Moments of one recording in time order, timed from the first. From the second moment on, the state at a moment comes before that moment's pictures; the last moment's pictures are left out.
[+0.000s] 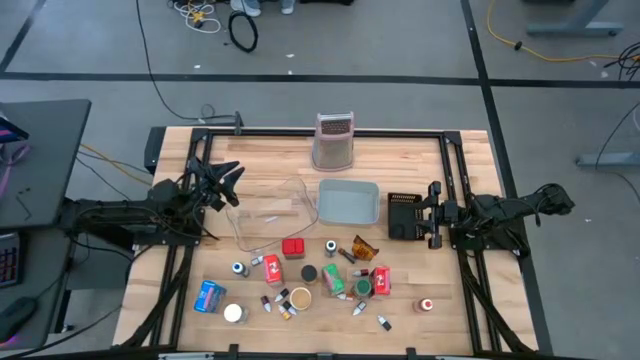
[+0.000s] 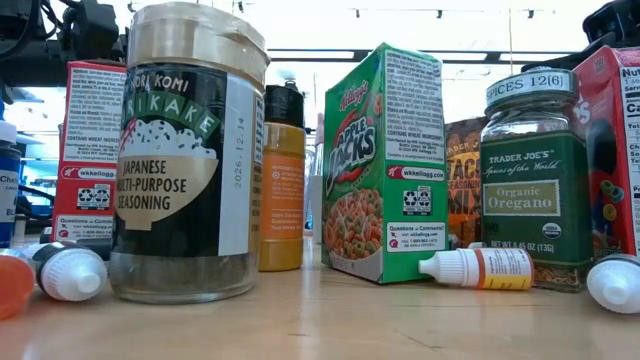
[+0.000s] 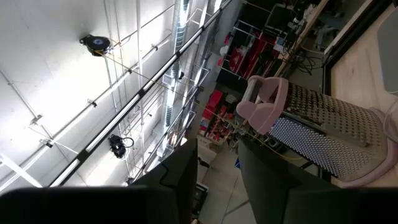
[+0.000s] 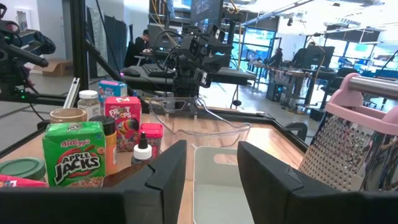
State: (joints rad) left arm 0.12 0.22 0.01 0.53 -0.47 1.28; right arm 0.27 0.02 0.02 0.06 0.32 -0.14
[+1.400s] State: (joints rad) left arm 0.12 0.22 0.01 0.53 -0.47 1.29; right arm 0.27 0.02 0.02 0.06 0.32 -0.14
